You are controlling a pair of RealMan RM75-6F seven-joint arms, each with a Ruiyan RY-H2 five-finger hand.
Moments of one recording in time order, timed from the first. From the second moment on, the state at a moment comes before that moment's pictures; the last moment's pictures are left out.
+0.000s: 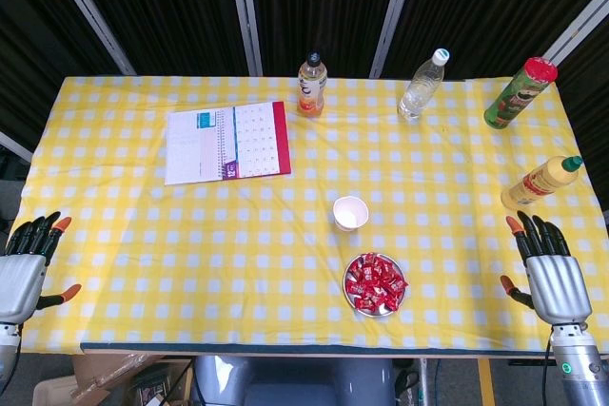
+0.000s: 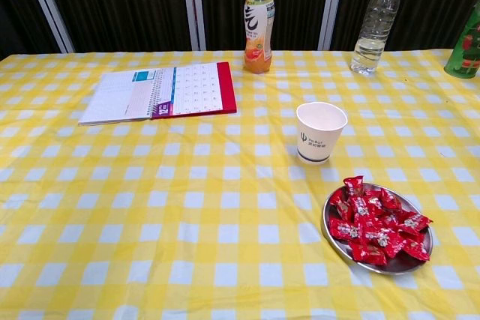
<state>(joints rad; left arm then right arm) -0.11 -1.11 -0.02 -1.68 1.47 1.42 0.13 0.12 -1.15 0.06 -1.60 -1.49 1.45 -0.14</state>
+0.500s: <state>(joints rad) -0.13 -1.11 -0.02 -1.68 1.45 1.38 0.13 0.14 -1.15 0.06 -1.61 -1.49 1.42 -0.12</state>
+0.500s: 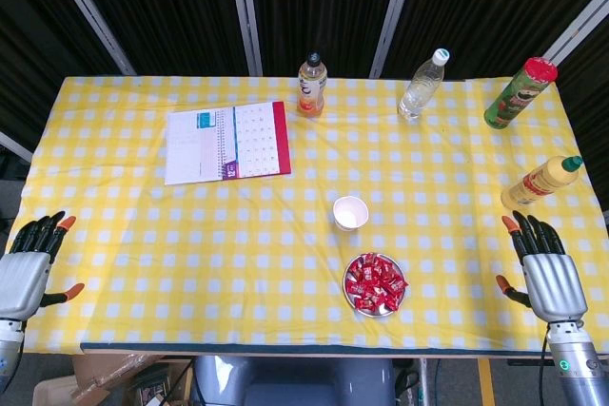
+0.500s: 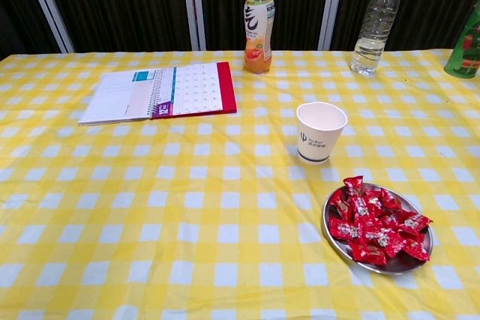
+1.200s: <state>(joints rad) -0.14 -1.08 -0.01 -1.68 1.47 1.36 0.06 0.23 -1.20 0.07 -1.90 -1.46 1.28 -0.35</state>
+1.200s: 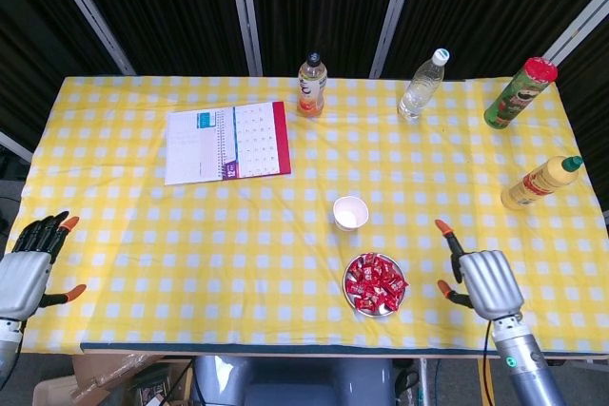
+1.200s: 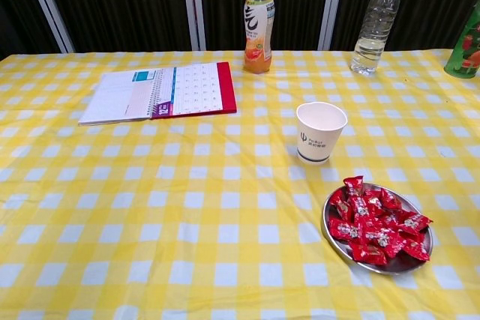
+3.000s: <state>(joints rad) -0.15 -1.06 -0.01 -1.72 1.43 1.33 0.02 0.43 -1.56 0.04 -1.88 -0.88 1.24 -0.87</state>
